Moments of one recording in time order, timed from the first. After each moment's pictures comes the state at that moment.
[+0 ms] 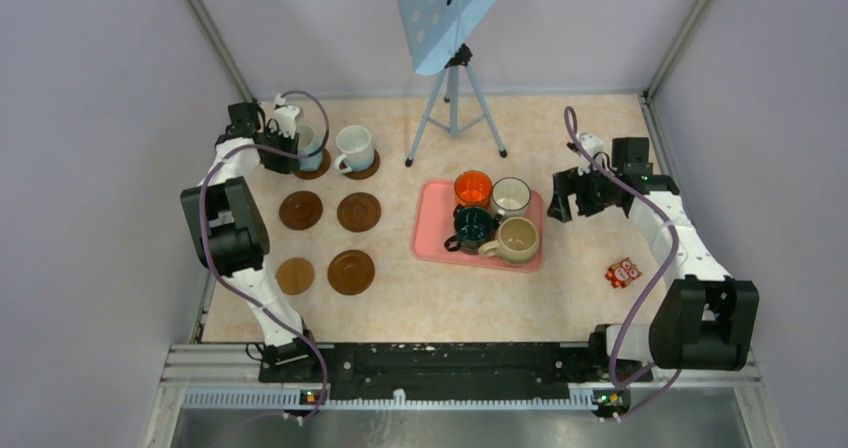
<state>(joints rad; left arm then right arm) 0.27 1.94 1.51 -0.51 0.40 0.53 -0.03 1.30 0.98 -0.63 -0.46 -0.29</state>
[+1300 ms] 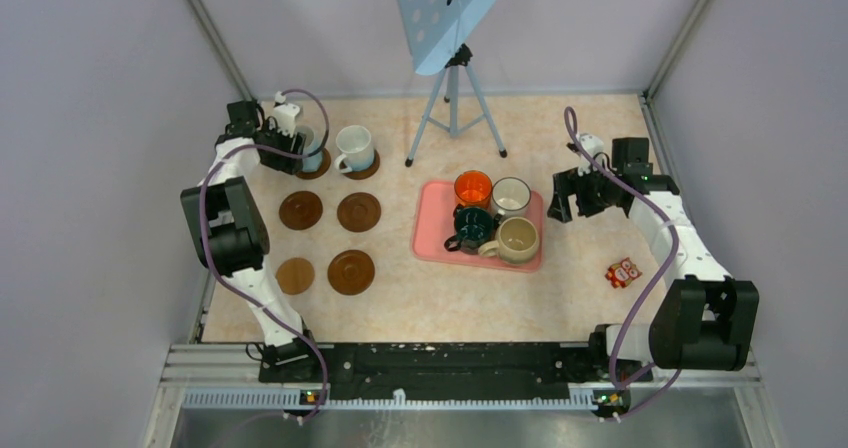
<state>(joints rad) 0.27 1.95 1.51 -0.46 0.36 0.58 -0.03 1.30 0.98 -0.64 -0.46 -0.29</state>
